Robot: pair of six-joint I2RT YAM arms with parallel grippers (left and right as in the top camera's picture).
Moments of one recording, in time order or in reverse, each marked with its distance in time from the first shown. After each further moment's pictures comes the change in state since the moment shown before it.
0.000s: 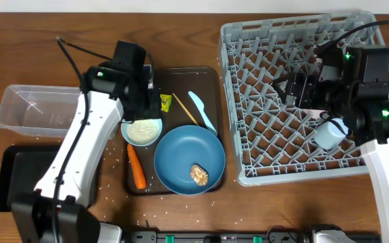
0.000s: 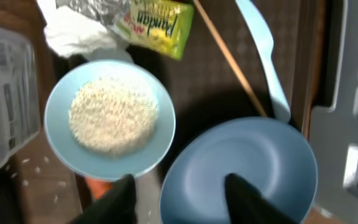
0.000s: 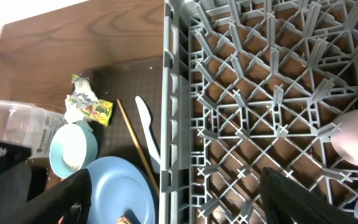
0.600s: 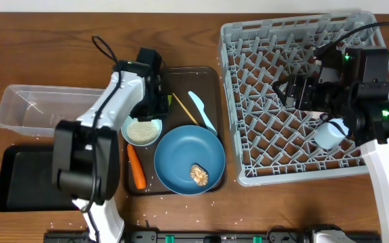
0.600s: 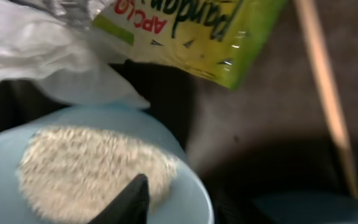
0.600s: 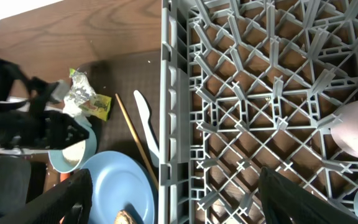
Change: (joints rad) left arm 0.000 0.352 0.000 0.109 -0.042 -0.057; right arm 0.000 0.000 0.000 -0.026 0.000 -0.002
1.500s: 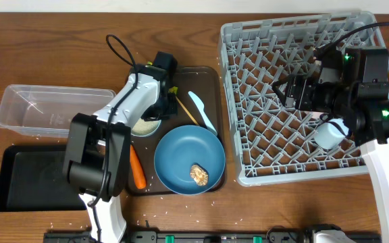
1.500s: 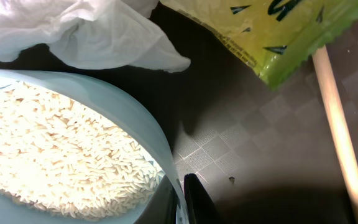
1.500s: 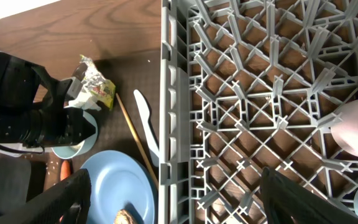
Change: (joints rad) left arm -0.082 0.047 0.000 0.071 -0.135 -0.132; right arm 0.000 0.000 0.000 -0.003 0.000 0.000
